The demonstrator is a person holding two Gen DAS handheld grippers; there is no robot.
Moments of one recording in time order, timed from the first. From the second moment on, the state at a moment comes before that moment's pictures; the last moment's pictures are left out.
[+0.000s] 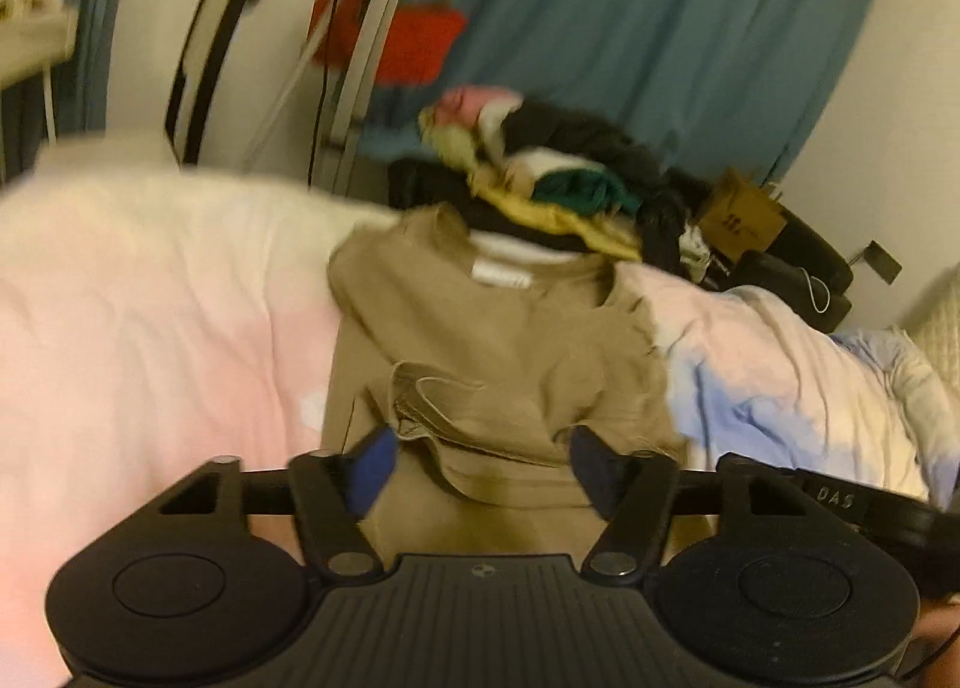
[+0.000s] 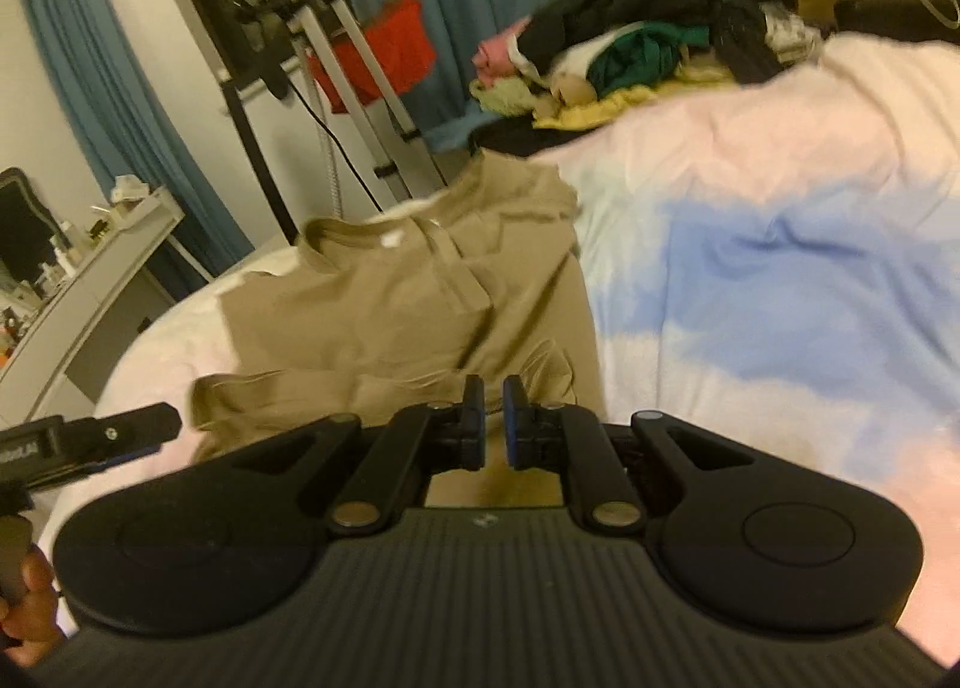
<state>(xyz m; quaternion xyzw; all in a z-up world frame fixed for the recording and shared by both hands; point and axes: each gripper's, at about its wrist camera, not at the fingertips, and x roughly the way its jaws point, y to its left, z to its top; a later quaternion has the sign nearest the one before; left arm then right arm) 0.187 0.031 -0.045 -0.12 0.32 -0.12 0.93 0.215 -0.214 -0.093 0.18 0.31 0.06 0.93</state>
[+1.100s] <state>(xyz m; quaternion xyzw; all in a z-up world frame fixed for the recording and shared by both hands) 0.062 0.031 -0.063 -0.23 0.40 -0.14 0.88 0.072 -0.183 -0.046 0.11 0.20 0.06 0.97</state>
